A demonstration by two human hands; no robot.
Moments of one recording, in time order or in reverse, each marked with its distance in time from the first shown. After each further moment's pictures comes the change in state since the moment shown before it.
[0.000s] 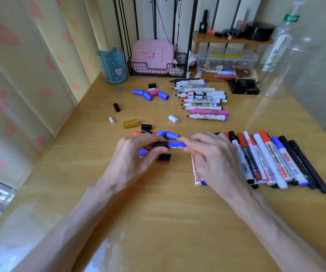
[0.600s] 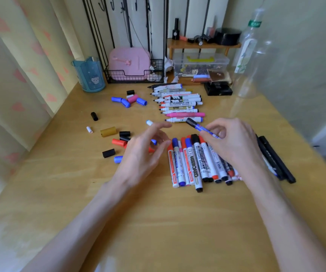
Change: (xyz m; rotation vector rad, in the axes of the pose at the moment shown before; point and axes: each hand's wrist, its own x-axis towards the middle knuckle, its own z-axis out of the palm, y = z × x) left_hand 0.036 0.032 0.055 -0.088 -0.073 0.022; right_hand 0.017 0.052 -0.072 -0.114 -0.087 0.634
